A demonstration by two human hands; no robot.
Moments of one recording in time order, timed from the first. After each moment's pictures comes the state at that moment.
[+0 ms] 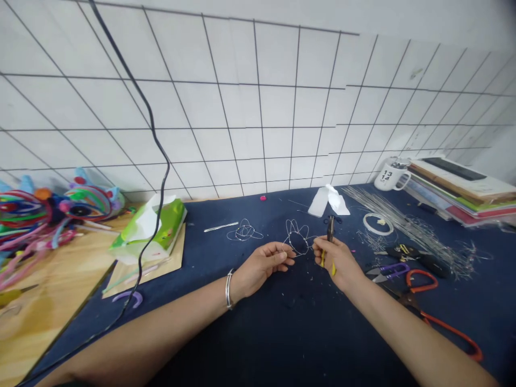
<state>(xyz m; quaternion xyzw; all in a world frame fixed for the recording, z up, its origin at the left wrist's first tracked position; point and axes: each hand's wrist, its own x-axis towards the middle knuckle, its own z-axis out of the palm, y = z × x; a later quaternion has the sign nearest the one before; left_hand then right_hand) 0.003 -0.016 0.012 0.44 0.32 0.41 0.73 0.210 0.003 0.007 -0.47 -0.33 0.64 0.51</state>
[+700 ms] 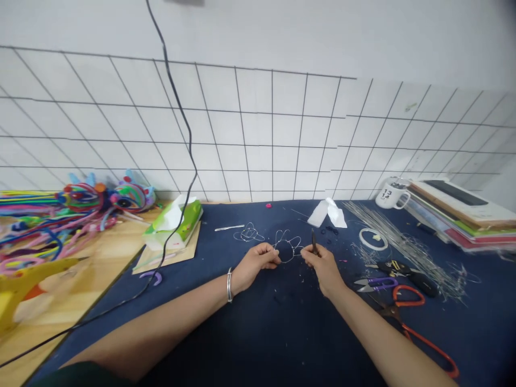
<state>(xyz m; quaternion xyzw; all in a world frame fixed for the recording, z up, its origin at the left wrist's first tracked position) 0.008 -0.027 0.012 0.48 0.44 0.47 0.59 0.206 -0.013 0.022 -0.48 -0.54 0.49 0.48</state>
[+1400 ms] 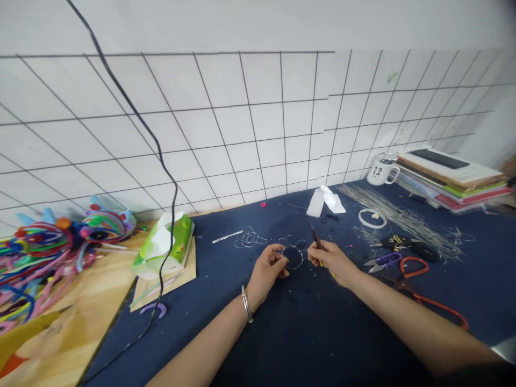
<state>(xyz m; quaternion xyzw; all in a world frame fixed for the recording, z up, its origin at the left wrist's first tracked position) 0.010 -0.032 0.008 0.50 0.46 0.47 0.57 0.205 -0.015 0.026 -0.45 -0.51 0.60 0.41</state>
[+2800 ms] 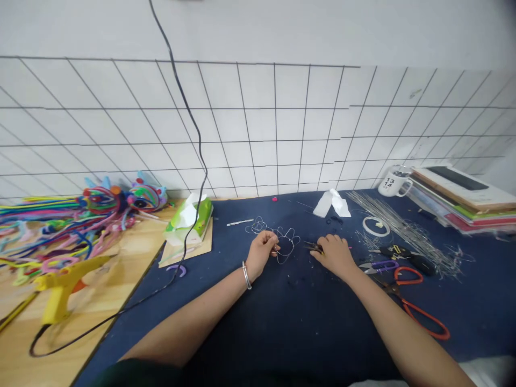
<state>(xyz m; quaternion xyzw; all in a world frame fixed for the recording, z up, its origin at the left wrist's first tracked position) -0.006 -0.023 -0.002 0.46 0.49 0.57 0.48 0.227 -0.005 0.027 -0.58 -0.81 0.03 0.10</state>
